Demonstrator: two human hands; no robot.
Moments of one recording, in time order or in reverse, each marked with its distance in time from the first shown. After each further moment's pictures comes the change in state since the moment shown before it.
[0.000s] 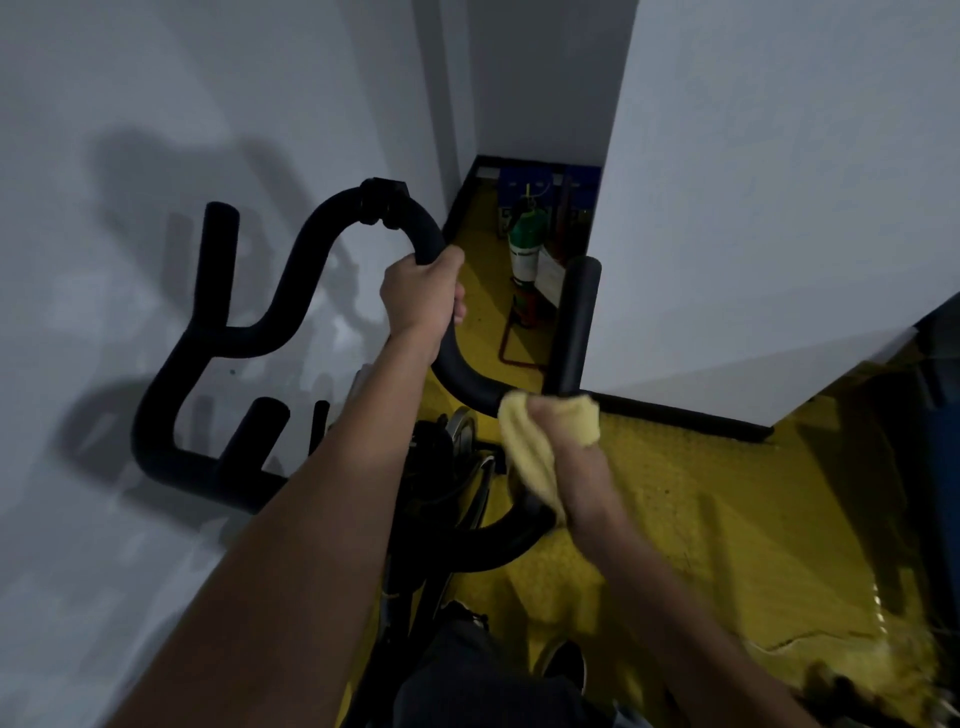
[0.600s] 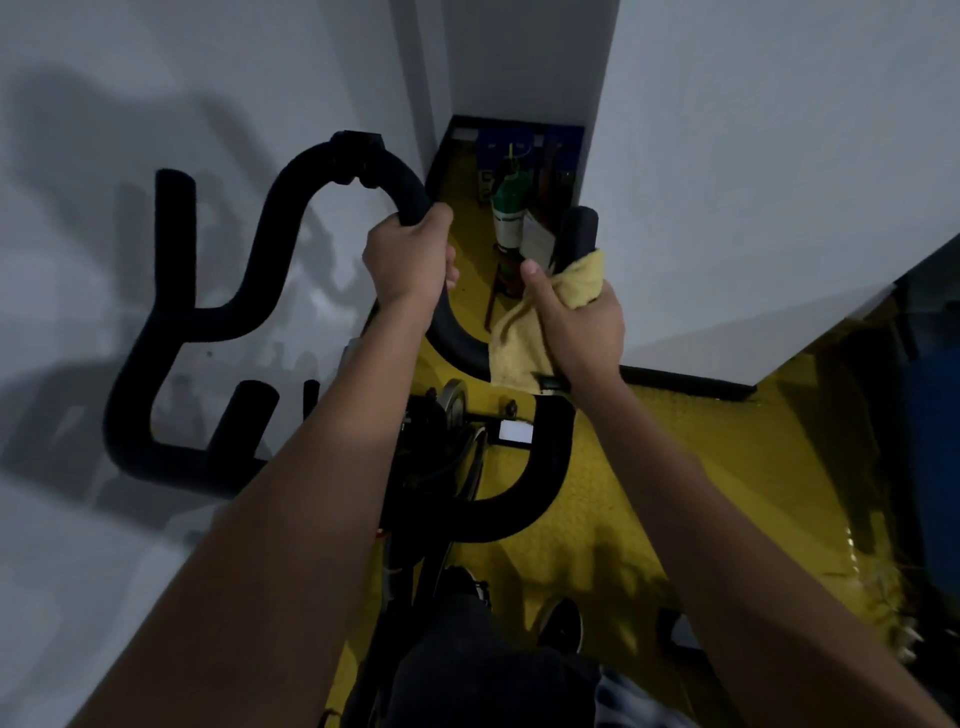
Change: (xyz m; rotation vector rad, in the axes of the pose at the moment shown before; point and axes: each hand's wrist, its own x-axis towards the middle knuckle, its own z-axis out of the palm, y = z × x) left_hand 0.005 0.001 -0.003 -0.016 0.031 -0.007; right_hand 0.066 -0.069 0.030 -0.276 0.435 -0.453
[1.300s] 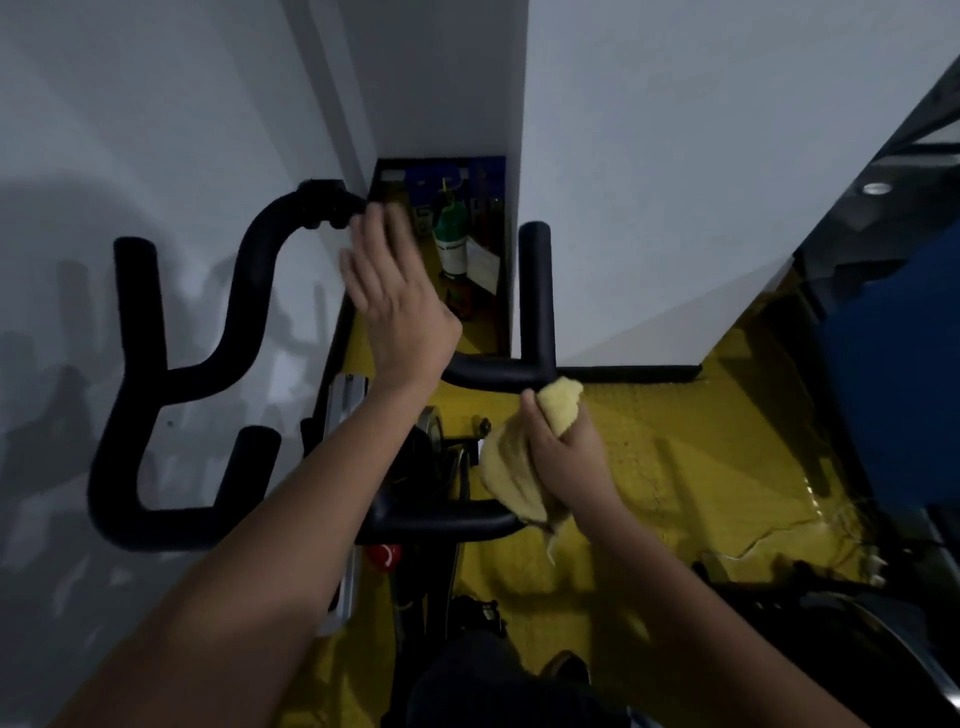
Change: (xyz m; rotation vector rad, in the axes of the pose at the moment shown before) left_hand -0.025 -0.024 -0.017 1.085 0.097 0.905; right_hand -0.108 0.061 -0.018 -0.037 -0.063 0.120
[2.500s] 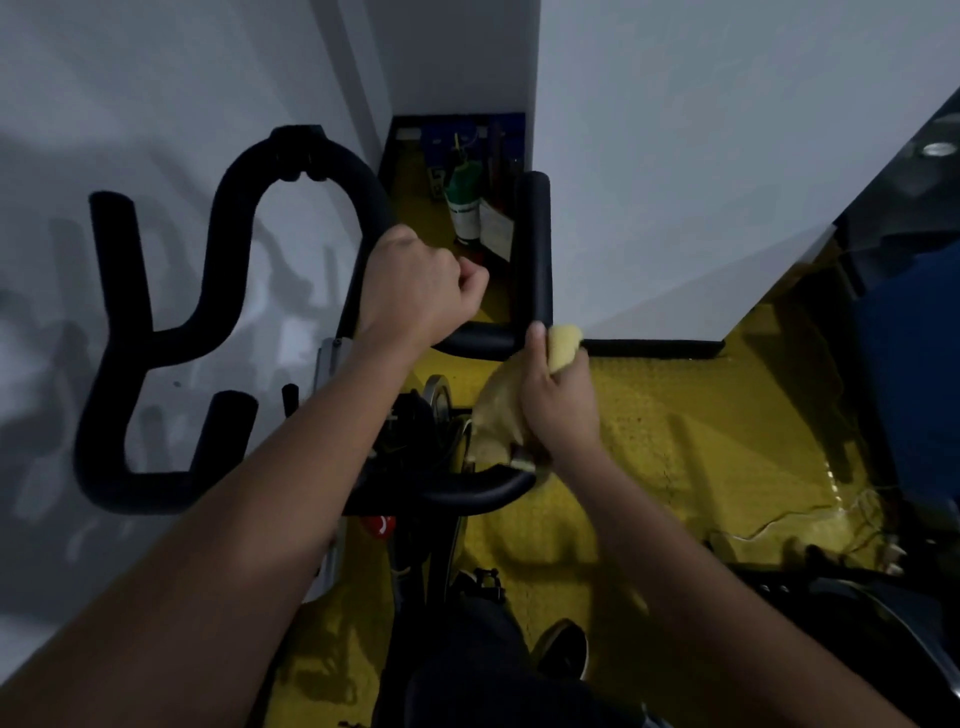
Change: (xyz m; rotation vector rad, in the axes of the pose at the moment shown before) left_hand 0.002 0.004 0.013 0.256 -0.102 0.404; right_hand 0.023 -0.014 0.007 -0.019 0.085 0.011
